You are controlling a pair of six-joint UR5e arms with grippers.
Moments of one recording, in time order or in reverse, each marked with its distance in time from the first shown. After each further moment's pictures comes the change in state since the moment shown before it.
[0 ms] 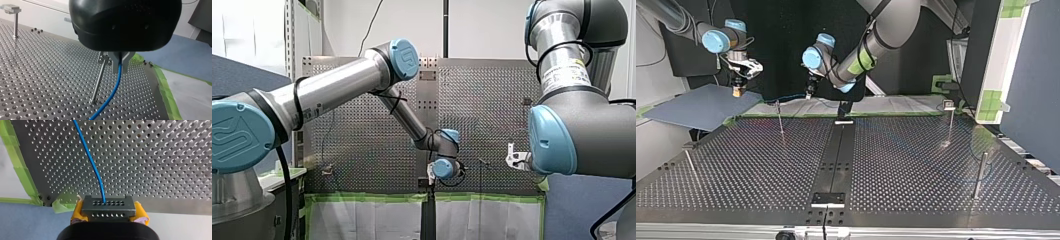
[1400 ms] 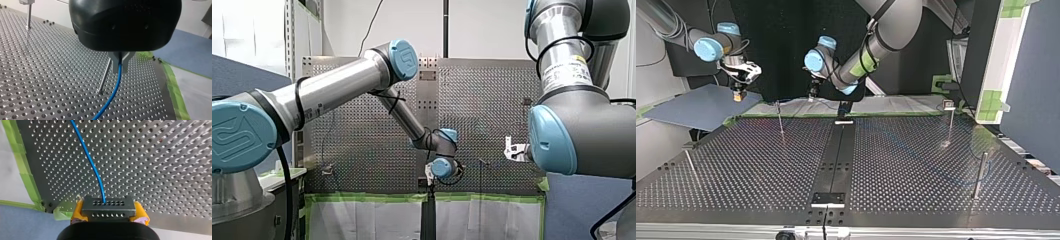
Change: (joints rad) left arm 0.017 0.002 0.001 0.004 -0.010 -0.059; right arm 0.006 -0.061 -0.060 0.206 -0.052 -0.048
